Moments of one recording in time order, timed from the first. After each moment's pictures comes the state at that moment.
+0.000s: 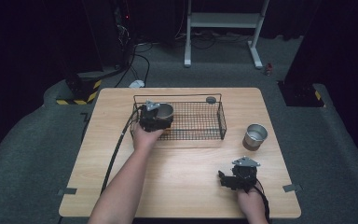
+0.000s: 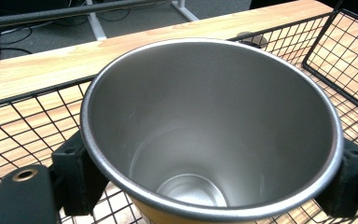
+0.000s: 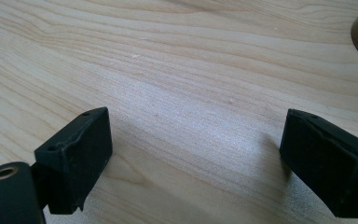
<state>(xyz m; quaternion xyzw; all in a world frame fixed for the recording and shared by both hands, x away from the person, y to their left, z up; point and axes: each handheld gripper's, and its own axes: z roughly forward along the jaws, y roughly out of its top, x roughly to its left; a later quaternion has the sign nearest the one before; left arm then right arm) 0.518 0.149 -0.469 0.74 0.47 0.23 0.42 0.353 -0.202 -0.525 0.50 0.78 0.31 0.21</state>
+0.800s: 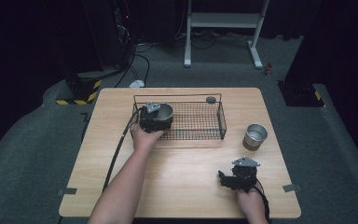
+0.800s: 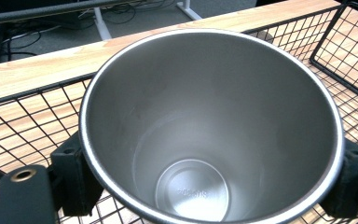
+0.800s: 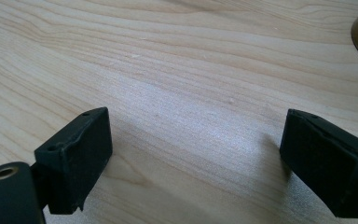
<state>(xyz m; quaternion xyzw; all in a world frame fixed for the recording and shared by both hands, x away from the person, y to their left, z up) 0.515 0.147 -0.473 0.74 0.47 0.25 0.42 0.353 -0.202 -0.525 0.50 0.78 0.31 0.21</state>
